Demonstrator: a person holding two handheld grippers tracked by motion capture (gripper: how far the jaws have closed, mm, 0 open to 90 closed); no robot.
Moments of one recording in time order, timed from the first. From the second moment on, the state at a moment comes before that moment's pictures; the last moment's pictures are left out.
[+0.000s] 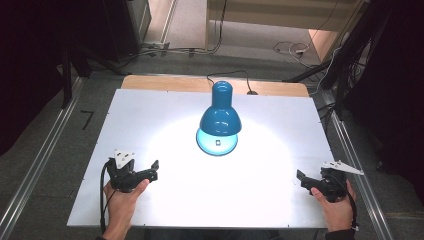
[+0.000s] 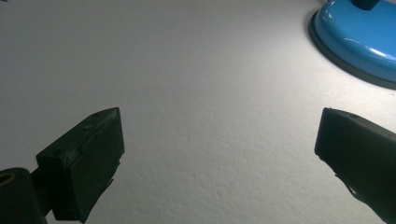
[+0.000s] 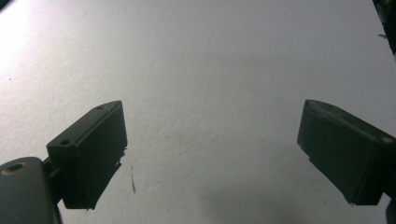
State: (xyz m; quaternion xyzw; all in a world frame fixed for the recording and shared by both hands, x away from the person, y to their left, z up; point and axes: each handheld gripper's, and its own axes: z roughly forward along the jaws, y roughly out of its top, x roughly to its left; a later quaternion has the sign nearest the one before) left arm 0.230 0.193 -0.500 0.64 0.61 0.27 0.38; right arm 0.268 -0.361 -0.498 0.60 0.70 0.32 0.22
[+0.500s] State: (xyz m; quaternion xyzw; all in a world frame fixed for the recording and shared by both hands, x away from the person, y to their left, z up) left arm 0.240 0.180 -0.500 0.64 0.60 0.27 0.40; right arm 0.267 -0.361 -0.498 0.60 0.70 0.32 0.22
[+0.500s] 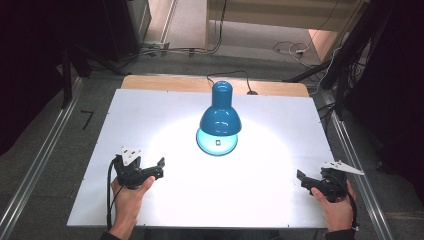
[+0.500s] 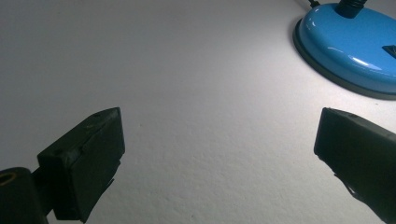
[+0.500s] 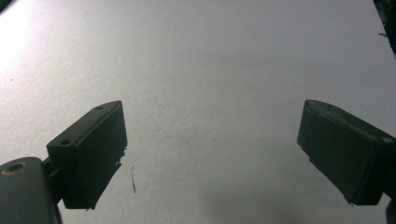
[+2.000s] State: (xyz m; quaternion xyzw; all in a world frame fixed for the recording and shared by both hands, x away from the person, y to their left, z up) left arm 0.267 0.129 -0.508 0.66 0.57 0.26 0.41; right arm 0.268 -0.365 -0.499 0.60 0.69 0.33 0.21
